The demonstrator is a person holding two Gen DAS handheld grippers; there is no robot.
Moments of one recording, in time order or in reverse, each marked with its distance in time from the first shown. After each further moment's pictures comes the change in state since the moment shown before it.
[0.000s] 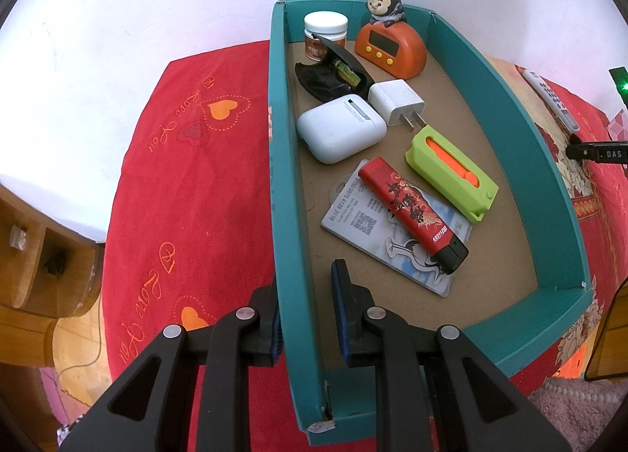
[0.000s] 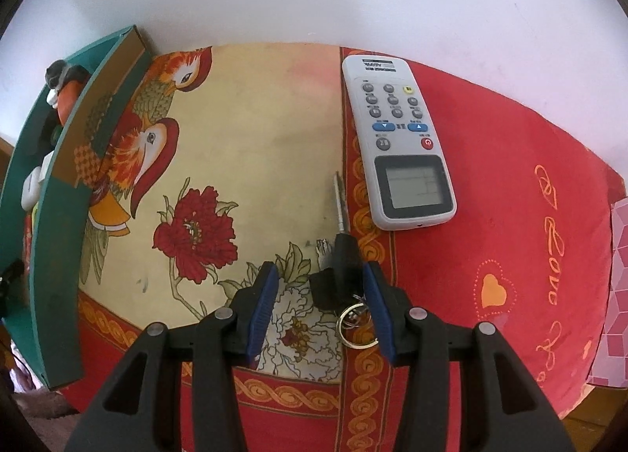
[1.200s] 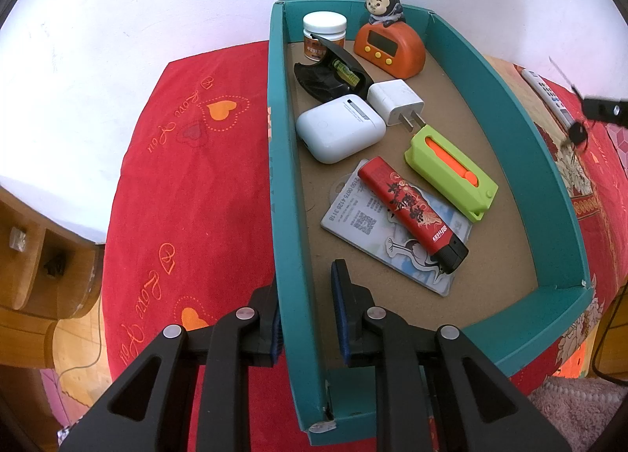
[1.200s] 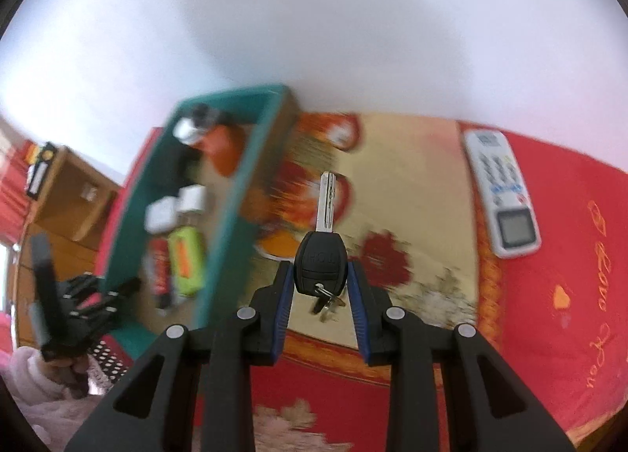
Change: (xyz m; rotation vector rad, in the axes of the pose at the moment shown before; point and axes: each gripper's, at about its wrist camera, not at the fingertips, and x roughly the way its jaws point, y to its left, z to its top) left arm 0.000 0.000 0.000 -0.002 0.000 0.000; right arm -0.090 0.058 -0.002 -0.027 -0.159 0.301
